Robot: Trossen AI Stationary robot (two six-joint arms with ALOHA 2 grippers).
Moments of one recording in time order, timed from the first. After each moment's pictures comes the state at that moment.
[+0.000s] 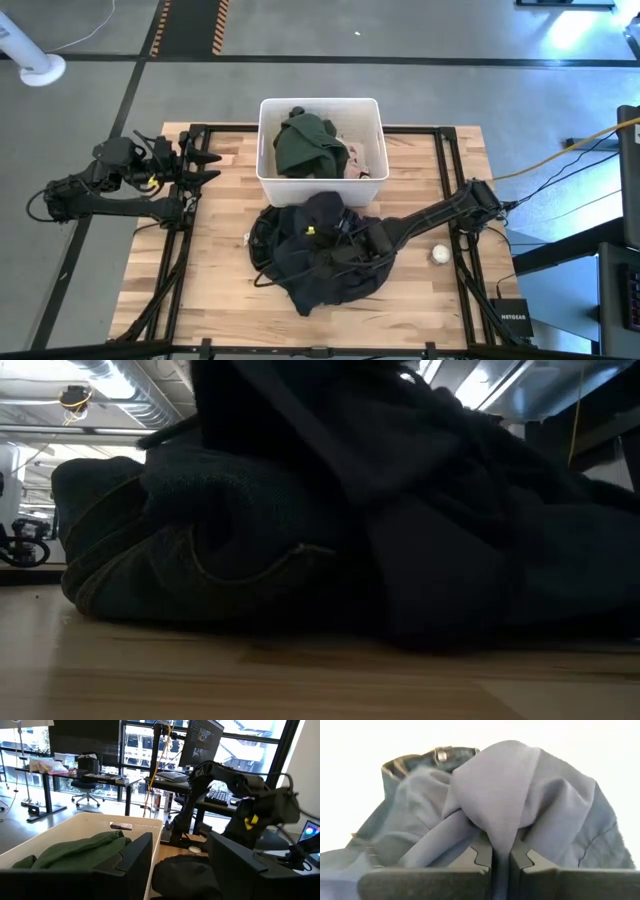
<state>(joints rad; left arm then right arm) 0.09 0.42 0.84 -0.38 -0.06 -0.12 0.40 1.93 1.81 -0.95 0.56 0.60</state>
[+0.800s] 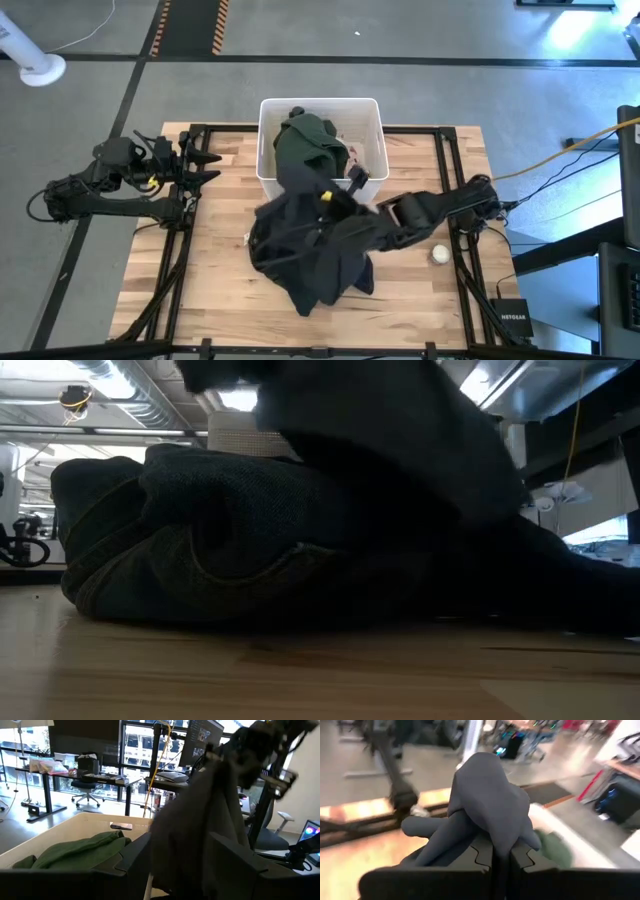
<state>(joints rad) 0.09 0.42 0.84 -0.38 -0.06 -0.12 0.40 1.93 2.29 -0.94 0.95 0.29</state>
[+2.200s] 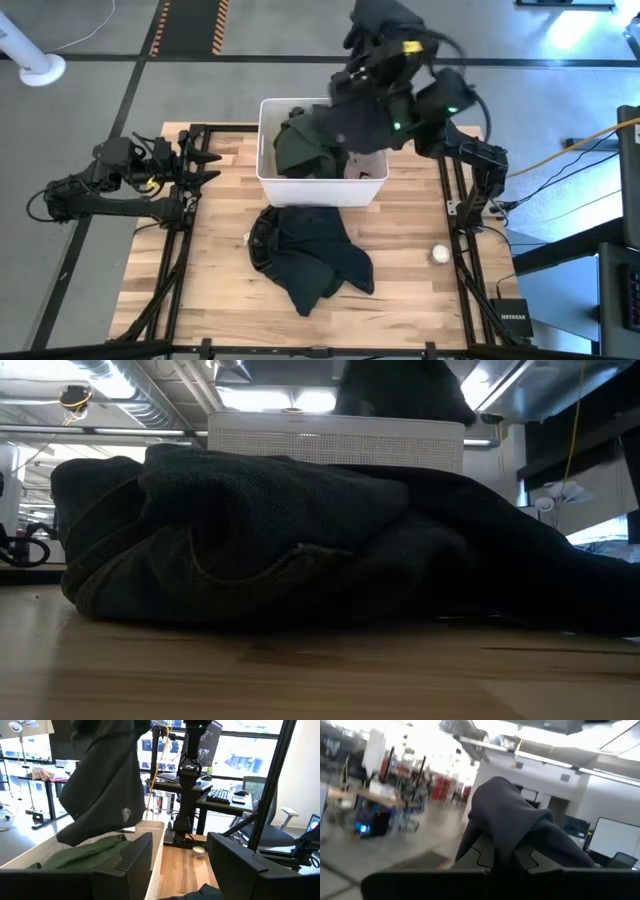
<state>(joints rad) 0.09 0.42 0.84 -0.38 -0.06 -0.07 -0.01 1.82 2.36 0.12 1.12 -0.91</state>
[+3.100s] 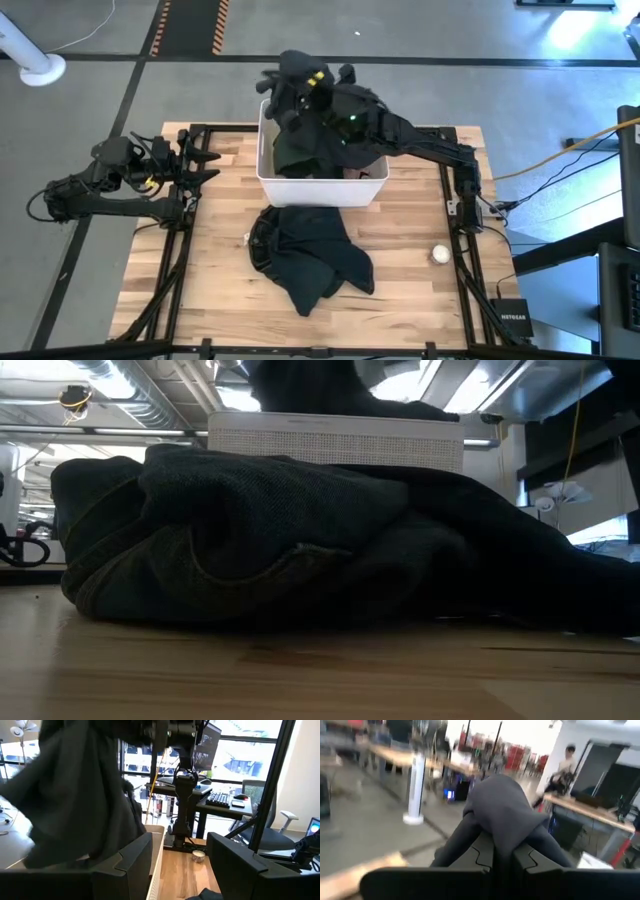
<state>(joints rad) 0.09 0.42 0.84 -0.36 -0.06 -0.07 -0.10 1.98 2.35 -0.38 0.77 -0.20</state>
